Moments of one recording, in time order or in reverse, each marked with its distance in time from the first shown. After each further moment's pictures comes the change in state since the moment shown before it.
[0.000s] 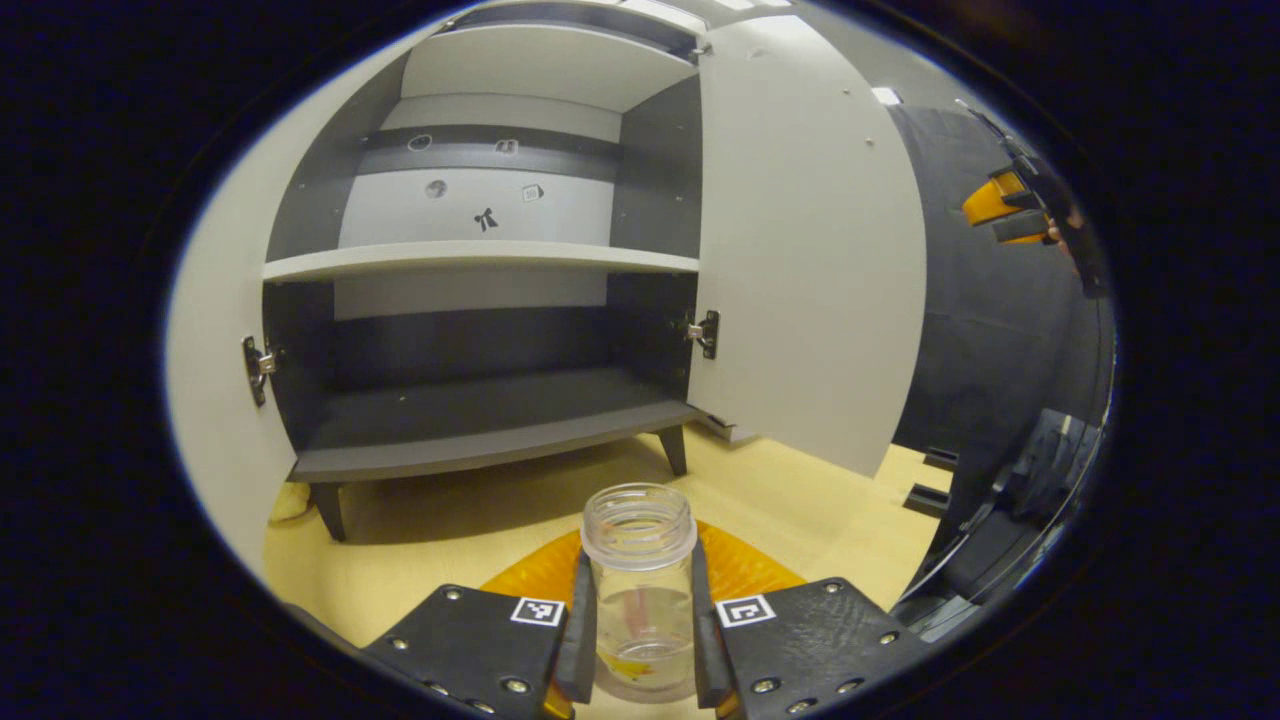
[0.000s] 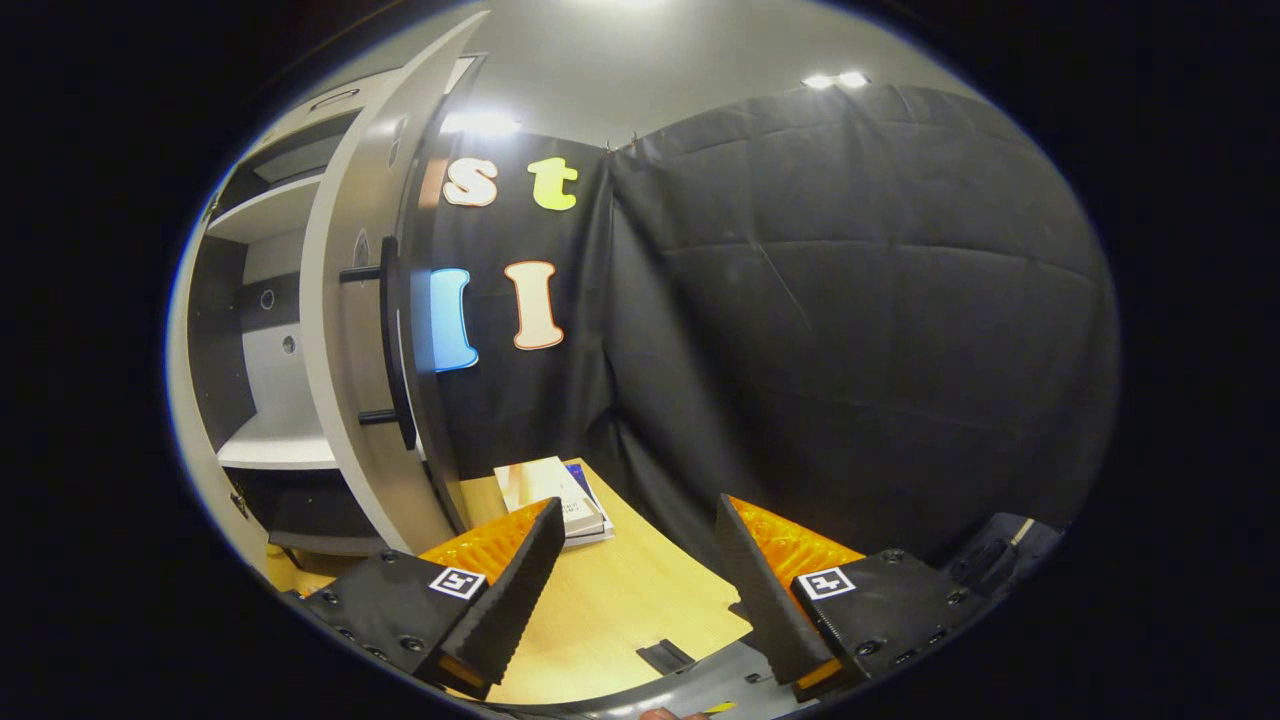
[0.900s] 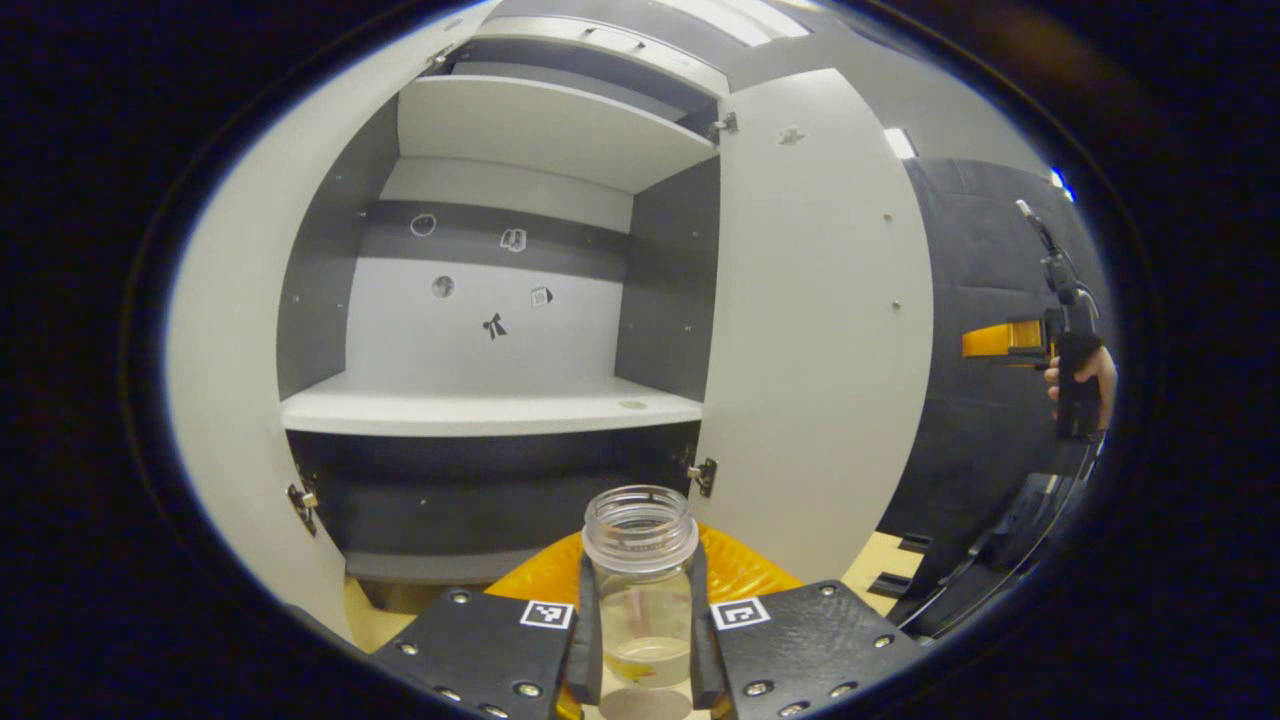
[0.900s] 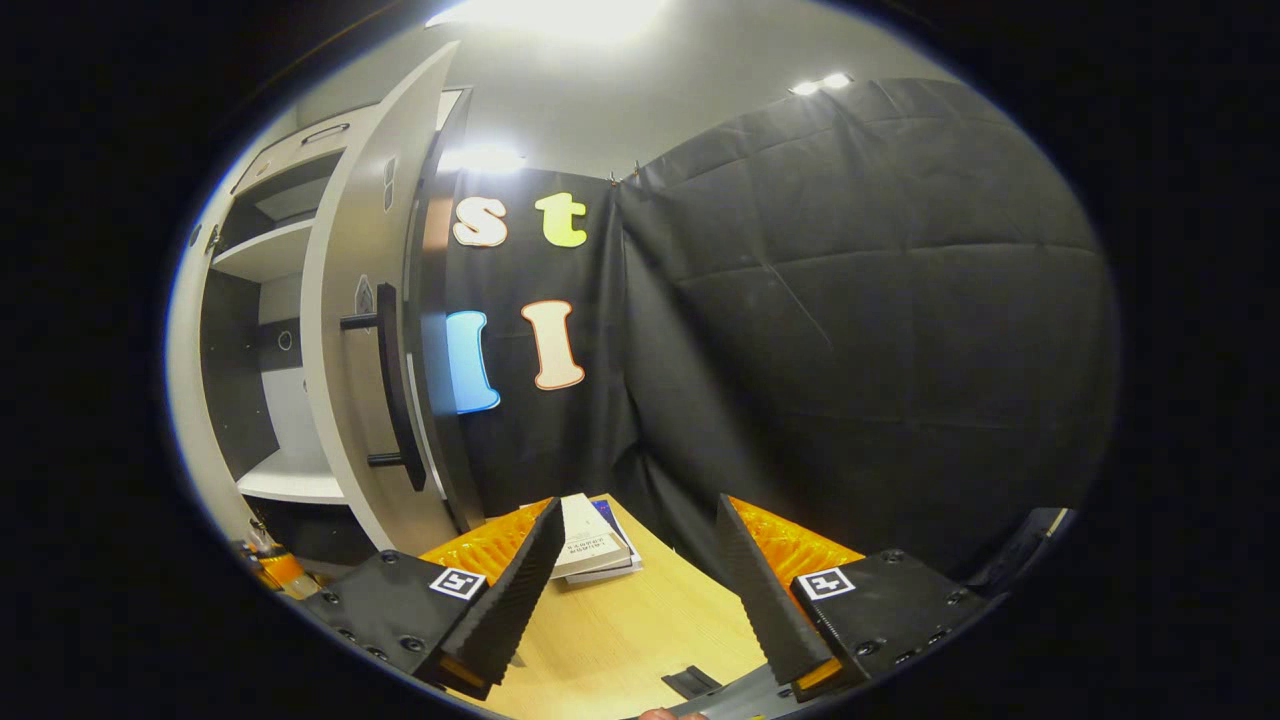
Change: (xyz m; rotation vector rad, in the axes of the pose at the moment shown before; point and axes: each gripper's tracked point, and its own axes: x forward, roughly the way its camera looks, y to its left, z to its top) left arm -0.028 0.012 0.145 -0.029 -0.161 0.002; right arm 0.016 -0.001 0.018 0.063 -0.103 0.085
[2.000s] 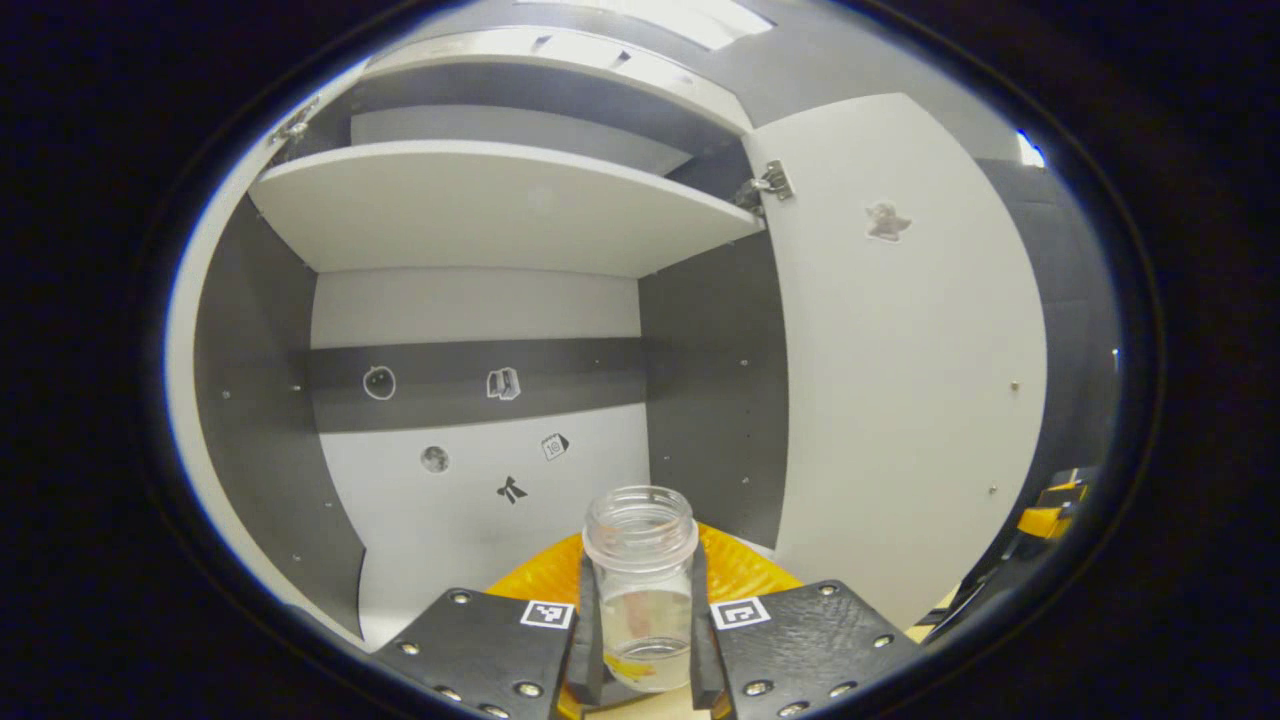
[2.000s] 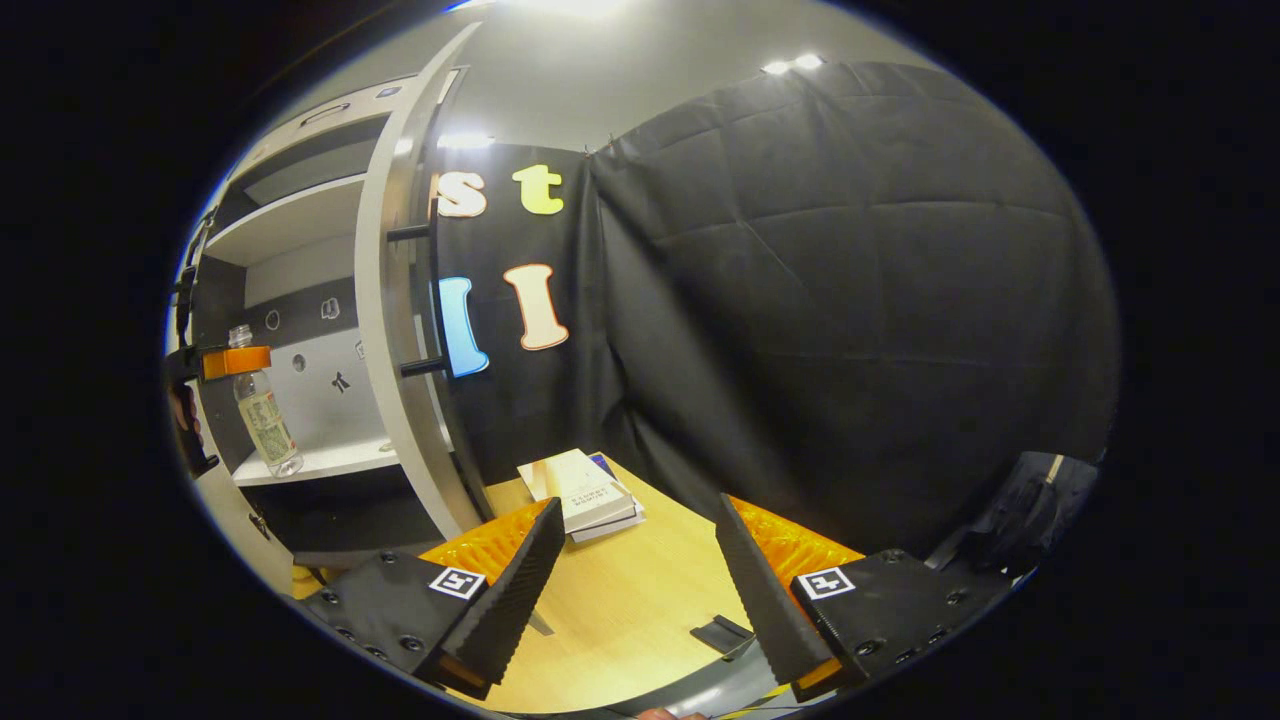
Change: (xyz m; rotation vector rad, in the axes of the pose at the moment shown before) left arm 0.081 0.057 0.241 0.173 -0.118 -0.019; right arm -0.035 0.030 -0.065 0.044 0.069 -0.073
